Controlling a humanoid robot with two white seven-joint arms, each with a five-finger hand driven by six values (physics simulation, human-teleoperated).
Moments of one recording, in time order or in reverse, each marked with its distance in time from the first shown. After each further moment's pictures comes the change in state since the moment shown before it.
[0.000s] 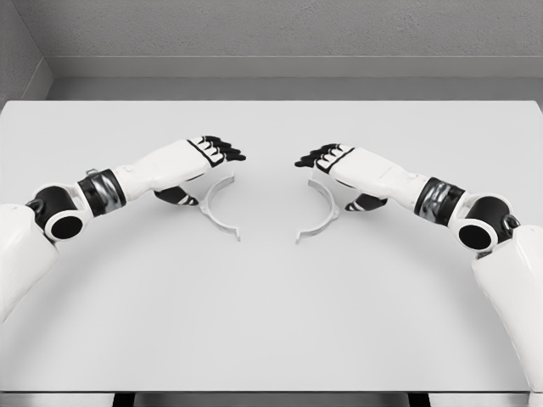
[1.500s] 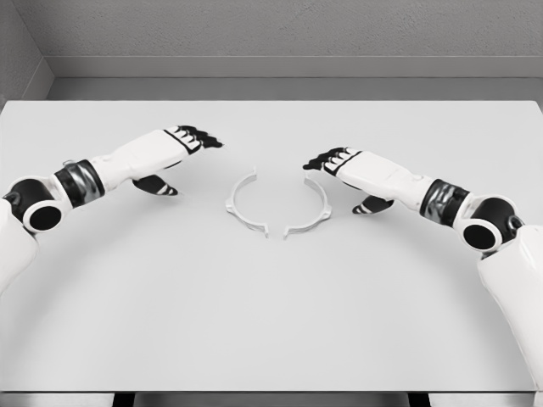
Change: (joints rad) left arm -0.018 0.038 0.049 0.050 0.029 0.000 -0.025; right arm -0.006 -0.015 0.005 0.035 -0.001 0.000 -0.001
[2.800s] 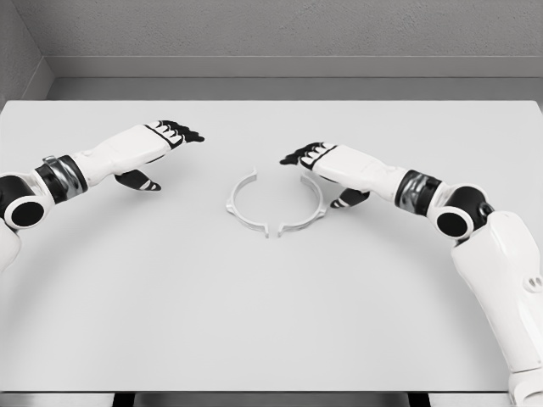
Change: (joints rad) left arm -0.011 0.034 0.006 0.025 0.009 0.000 0.000; right arm -0.074 0.070 0.048 0.079 0.016 0.000 0.000
